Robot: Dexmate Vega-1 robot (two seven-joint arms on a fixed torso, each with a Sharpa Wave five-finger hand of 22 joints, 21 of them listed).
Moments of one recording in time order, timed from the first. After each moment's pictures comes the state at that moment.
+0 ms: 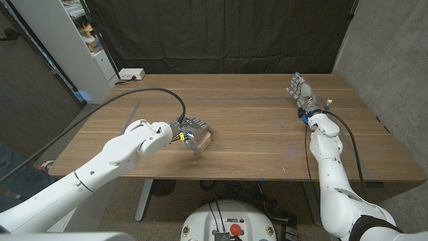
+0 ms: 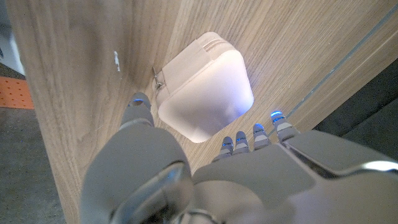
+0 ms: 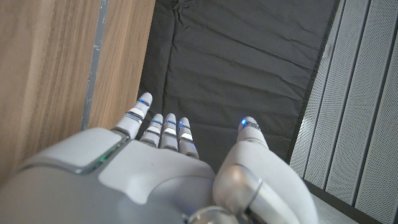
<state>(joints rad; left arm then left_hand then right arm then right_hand) 1.04 0.88 0.43 -2.17 1.08 0.03 -0.67 0.66 -0.12 0.17 -0.11 0.37 -0.15 0.11 0.20 0.20 -0.17 0.12 0.23 0.24 -0.12 0.16 0.19 0.19 -0.07 0.22 0.20 0.18 -0.75 0.02 0.36 -1.19 0.04 0.18 0.40 0.30 0.04 0.24 -0.12 0.21 0.13 0.09 0.19 0.19 0.11 0.11 0.19 0.19 0.03 0.06 0.20 0.21 0.23 0.04 0.18 0.17</state>
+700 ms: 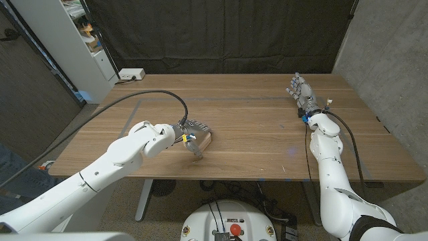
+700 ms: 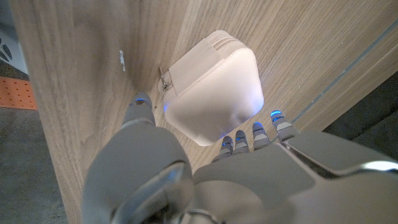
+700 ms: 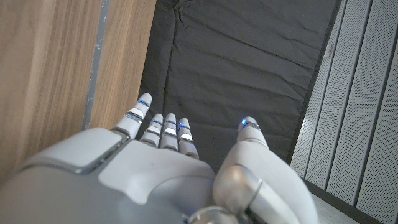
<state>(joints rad) 1.02 0.86 0.46 -2.15 1.08 0.04 -0.68 0.68 -0.10 0.17 -0.11 0.38 -0.14 0.11 0.21 0.20 -0.15 0.11 0.24 0.24 -0.10 0.15 0.21 0.19 -0.06 0.21 0.20 0.18 -0.75 0.02 0.36 -1.19 0.04 0.17 0.40 0.30 0.04 0.24 -0.12 0.21 0.13 0.09 0.19 0.19 0.10 0.11 0.19 0.19 0.03 0.06 0.20 0.21 0.22 0.05 0.18 0.17</state>
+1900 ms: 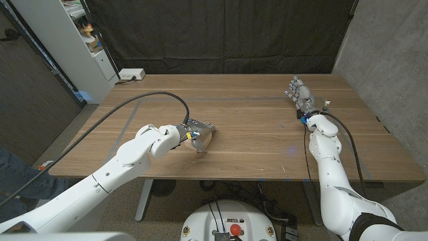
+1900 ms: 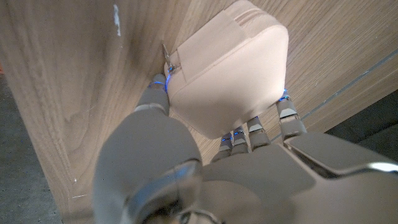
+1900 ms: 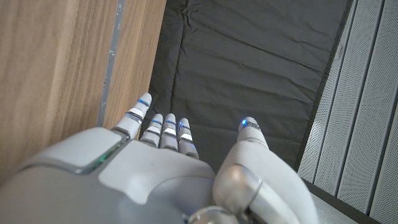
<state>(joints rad) 1.00 0.79 0.51 -2.06 1.02 0.08 -0.58 0.91 -0.03 0.32 -0.17 0.24 -0.06 0.09 0.23 0.20 -0.06 0.06 0.28 0.25 0.15 0.07 0.31 0.29 0.26 0.30 0.39 0.24 -0.74 0.01 0.35 -1.15 0.03 0.17 0.38 0.31 0.04 0.24 -0.13 0.21 0.13 0.09 0.19 0.19 0.10 0.11 0.19 0.19 0.03 0.06 0.20 0.21 0.22 0.05 0.18 0.17</state>
